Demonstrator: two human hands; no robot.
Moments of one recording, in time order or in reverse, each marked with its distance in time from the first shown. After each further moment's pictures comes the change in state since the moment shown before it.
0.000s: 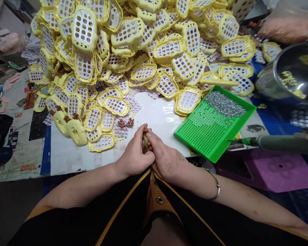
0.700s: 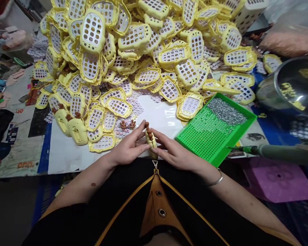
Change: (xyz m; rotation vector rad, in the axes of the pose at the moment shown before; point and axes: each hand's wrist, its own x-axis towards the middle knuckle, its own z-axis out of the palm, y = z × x) left_hand 0.020 -0.019 -0.033 -0.197 -0.272 0.095; right_hand 0.018 0.040 -0.019 0.639 -0.291 0.175
